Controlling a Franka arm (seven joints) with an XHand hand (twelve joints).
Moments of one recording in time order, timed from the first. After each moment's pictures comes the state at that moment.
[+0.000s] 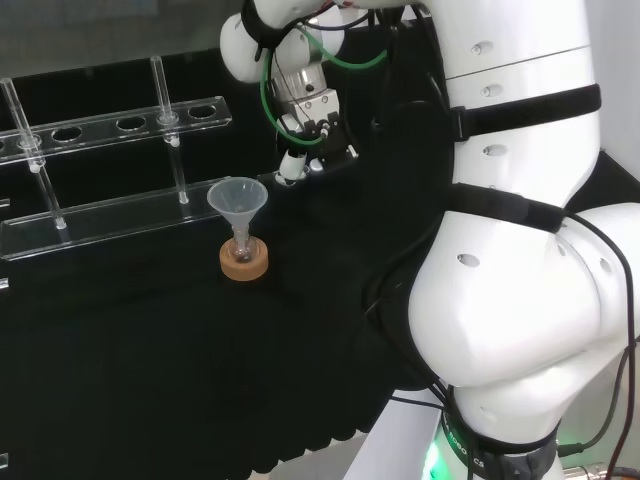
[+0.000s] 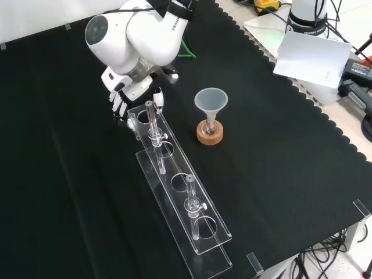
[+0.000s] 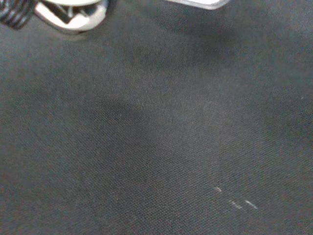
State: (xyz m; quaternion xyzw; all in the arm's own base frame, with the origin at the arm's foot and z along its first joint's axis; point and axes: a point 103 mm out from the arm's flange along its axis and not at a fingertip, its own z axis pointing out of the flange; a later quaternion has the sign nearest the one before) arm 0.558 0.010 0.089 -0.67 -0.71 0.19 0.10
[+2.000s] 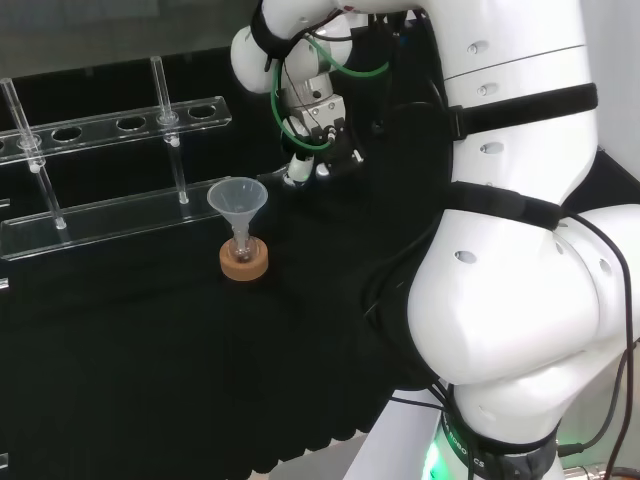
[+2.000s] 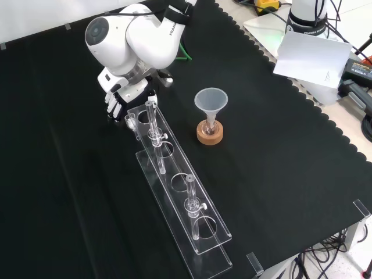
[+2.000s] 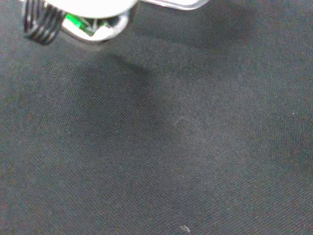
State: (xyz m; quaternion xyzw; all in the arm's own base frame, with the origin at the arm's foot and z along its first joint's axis) arm 0.572 -0.006 0.074 -0.67 -0.72 0.17 0.08
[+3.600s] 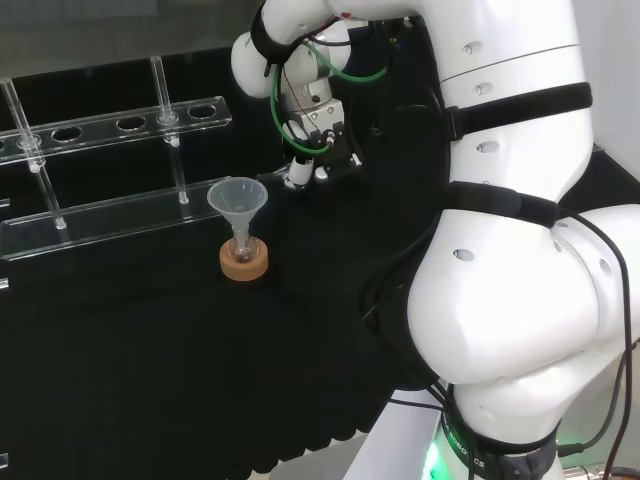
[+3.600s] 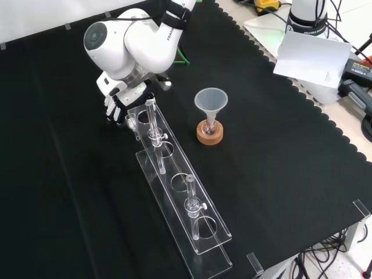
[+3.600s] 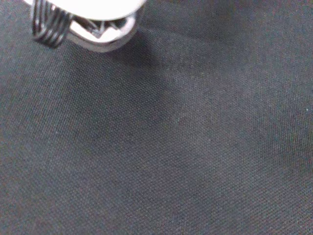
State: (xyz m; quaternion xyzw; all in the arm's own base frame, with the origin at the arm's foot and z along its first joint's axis) arm 0.578 -0.005 0.062 -0.67 -0.71 0.17 0.08
